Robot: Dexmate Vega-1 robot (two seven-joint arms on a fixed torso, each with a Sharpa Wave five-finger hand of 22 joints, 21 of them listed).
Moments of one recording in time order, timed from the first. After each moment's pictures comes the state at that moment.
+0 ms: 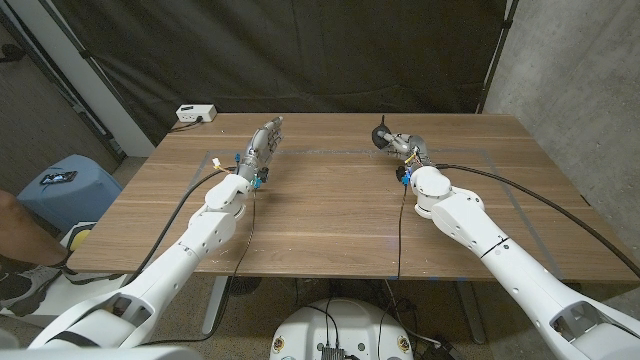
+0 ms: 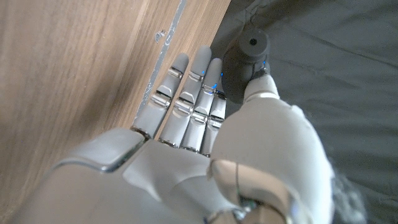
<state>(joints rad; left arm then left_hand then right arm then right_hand) 0.82 0.47 0.38 -1.35 -0.68 -0.28 -0.04 0.40 0.19 0.62 -0.01 0.18 0.18 -0.01 0.19 0.18 0.04 0.01 0.21 0.18 -0.04 0.04 0.18 0.16 0.02 0.04 0.20 0.17 -0.87 -0.46 -0.45 -1.78 0.49 -0.30 -0.54 1.13 0.11 0.08 -0.15 0.22 0.88 0.04 0.32 0.49 0.87 -0.07 0.69 0.76 0.98 -0.15 0.29 0.78 0.81 -0.05 0.25 0.19</state>
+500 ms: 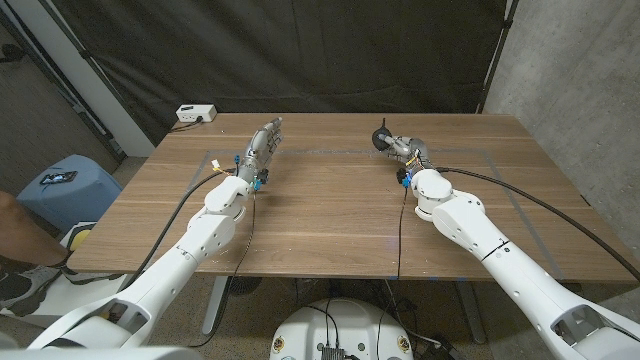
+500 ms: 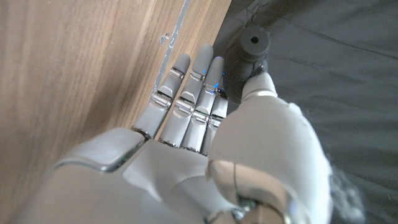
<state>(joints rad) 0.85 0.48 0.38 -1.39 -0.68 -0.27 -0.02 0.40 0.19 0.62 -0.01 0.18 0.18 -0.01 0.19 0.18 0.04 0.01 0.21 0.18 -0.04 0.05 0.18 0.16 0.02 0.04 0.20 0.17 -0.89 -0.46 -0.44 -1.78 0.52 -0.29 -0.54 1.15 0.11 0.09 -0.16 0.21 0.92 0.02 0.33 0.48 0.91 -0.09 0.70 0.74 1.01 -0.16 0.29 0.78 0.81 -0.07 0.25 0.19</state>
